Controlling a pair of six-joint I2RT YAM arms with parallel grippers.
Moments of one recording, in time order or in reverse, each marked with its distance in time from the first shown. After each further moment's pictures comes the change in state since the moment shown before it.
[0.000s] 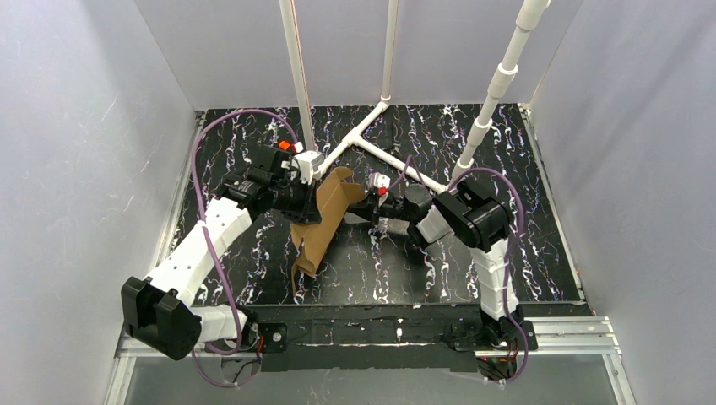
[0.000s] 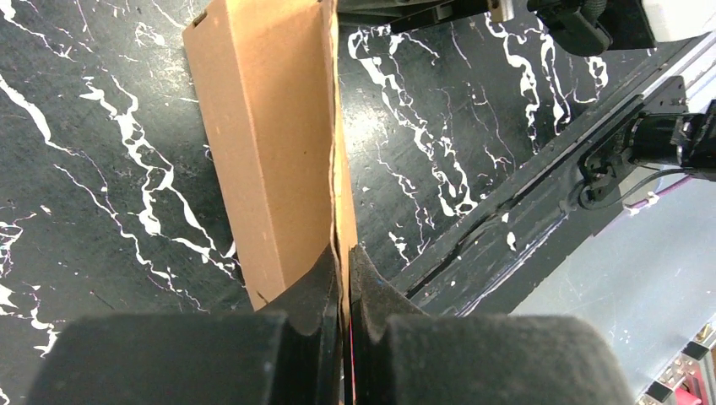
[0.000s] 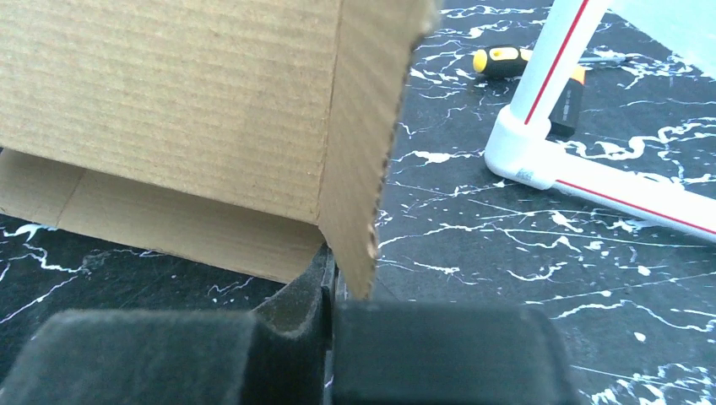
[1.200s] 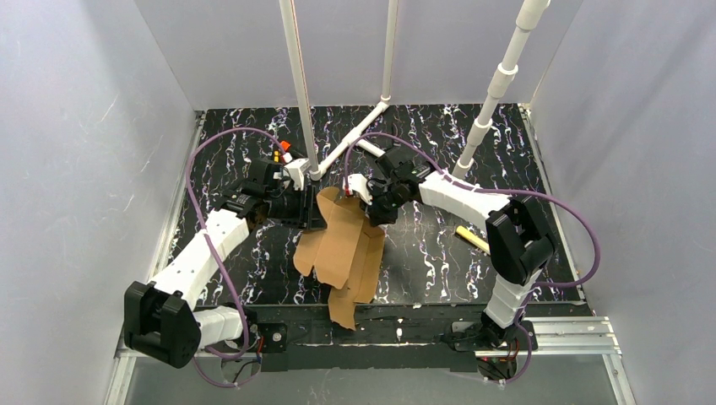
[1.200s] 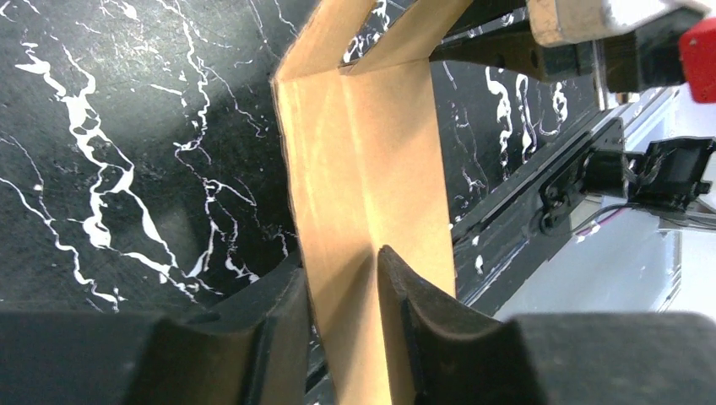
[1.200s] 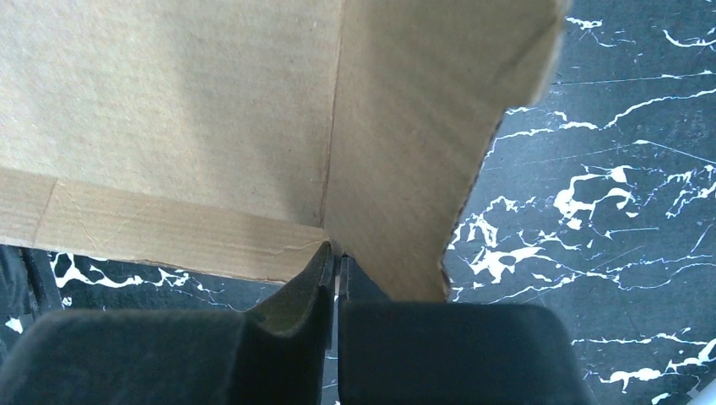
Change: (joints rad) left arm 0.076 -0.045 -0.198 0.193 0.112 -0.134; right arm 0.079 -0.373 0.493 -2.042 0.303 -0.676
